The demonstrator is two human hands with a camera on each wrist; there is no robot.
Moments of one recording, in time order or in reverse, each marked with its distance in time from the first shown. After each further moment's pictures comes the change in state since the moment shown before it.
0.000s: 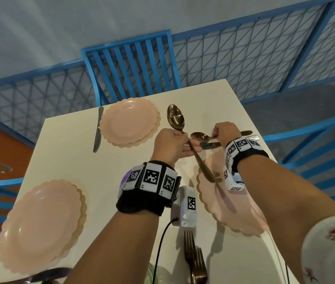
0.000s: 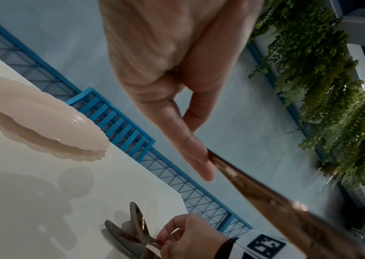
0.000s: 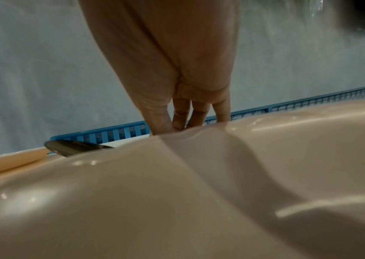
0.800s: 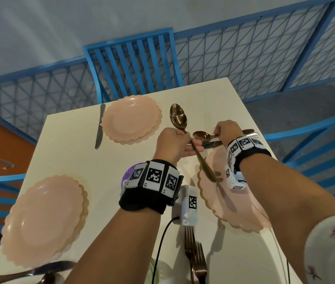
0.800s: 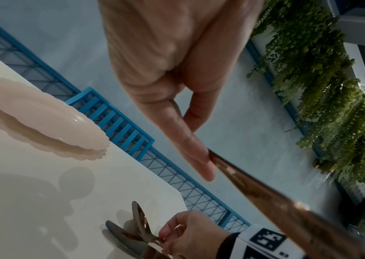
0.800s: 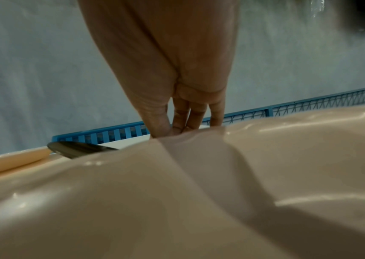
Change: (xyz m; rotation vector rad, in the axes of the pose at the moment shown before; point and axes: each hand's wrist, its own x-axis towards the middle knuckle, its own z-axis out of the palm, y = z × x) left_hand -0.006 -0.003 0.000 -0.008 -0.010 -0.003; right_hand -0.009 -0.001 -0.005 -0.012 -0.004 0.002
